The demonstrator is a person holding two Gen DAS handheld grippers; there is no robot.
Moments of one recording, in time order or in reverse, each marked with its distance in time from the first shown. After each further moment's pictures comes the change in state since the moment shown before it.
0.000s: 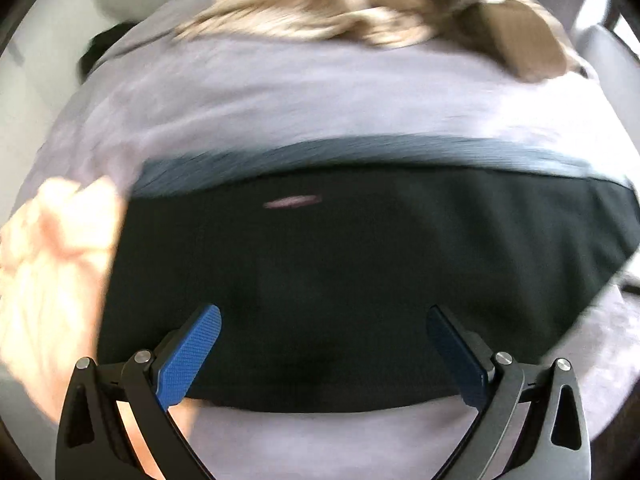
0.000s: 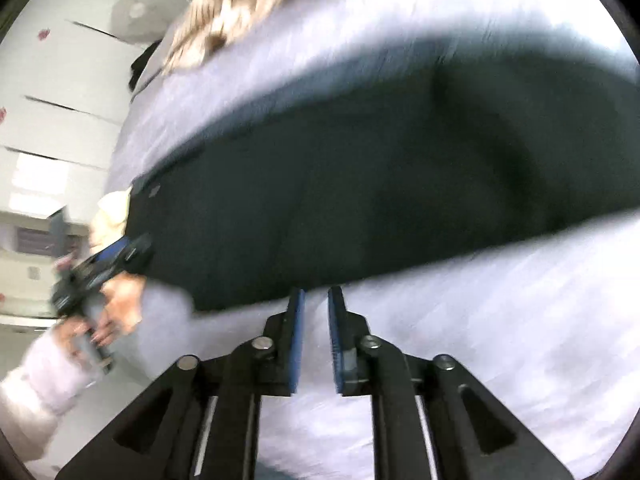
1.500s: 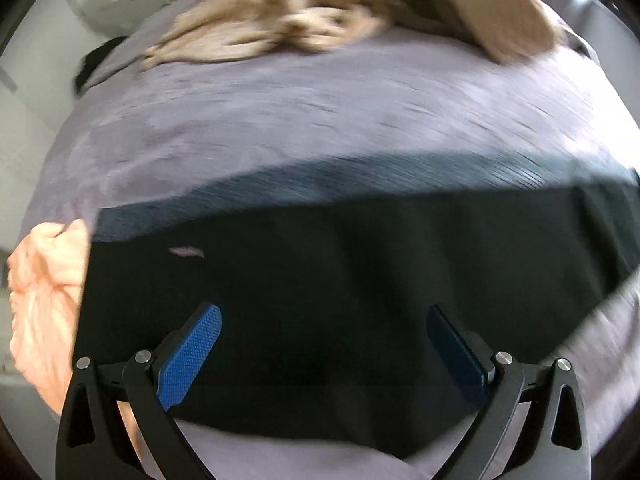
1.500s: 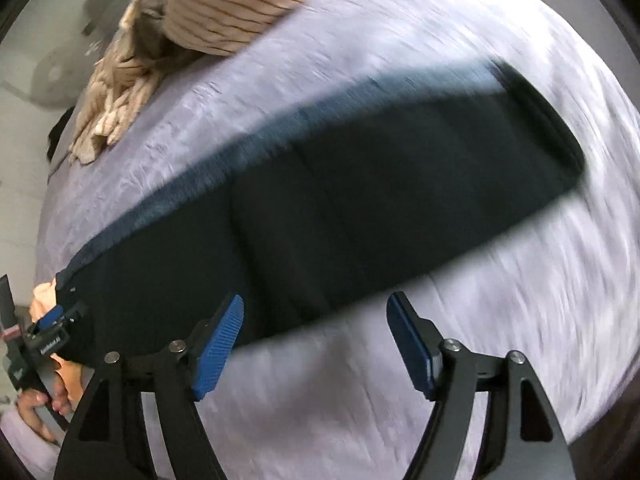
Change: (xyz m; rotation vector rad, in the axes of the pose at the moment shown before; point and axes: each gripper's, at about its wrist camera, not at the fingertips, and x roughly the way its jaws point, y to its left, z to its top) left arm 0.014 -0.073 0.042 0.051 0.065 0.079; right arm -0.054 -0.097 0.013 0.239 -0.109 -0.253
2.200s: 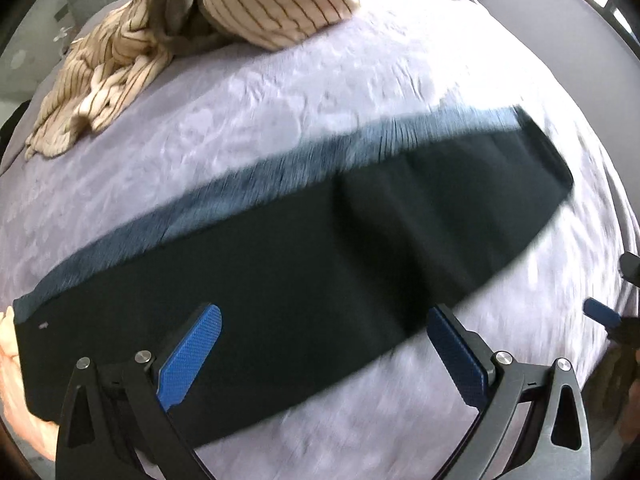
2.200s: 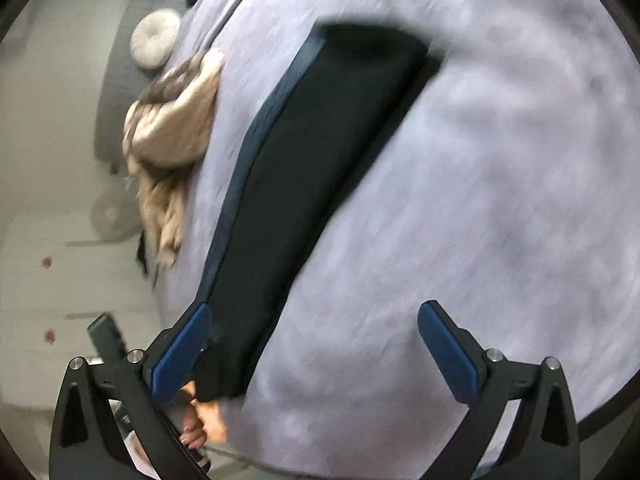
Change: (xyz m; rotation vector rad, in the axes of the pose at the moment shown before) left arm -0.016 -0.209 0.050 0.189 0.003 -0.166; right arm -0.030 -0.162 -0.032 0.479 -0.073 0.447
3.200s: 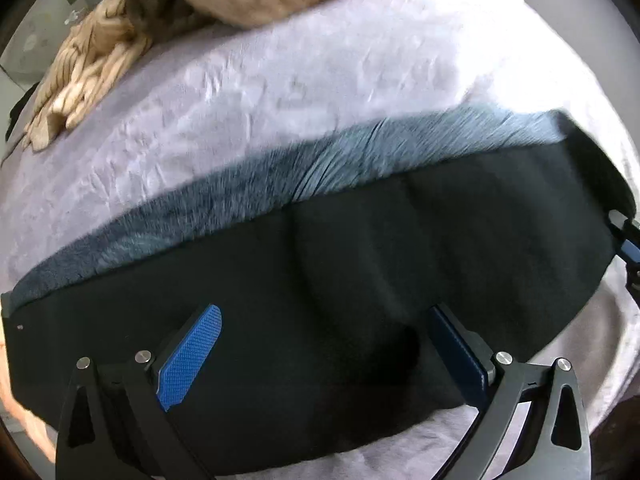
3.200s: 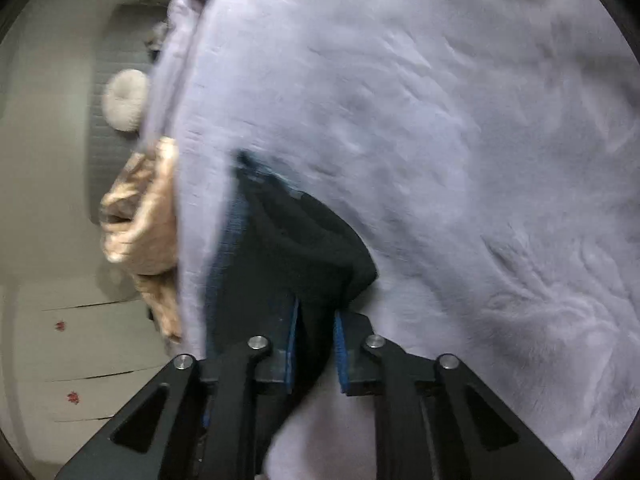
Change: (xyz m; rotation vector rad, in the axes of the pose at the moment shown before) left arm 0.051 -0.031 0.022 -0.052 0.029 0.057; right arm 0.021 -0.053 0.124 0.112 -0.083 0.076
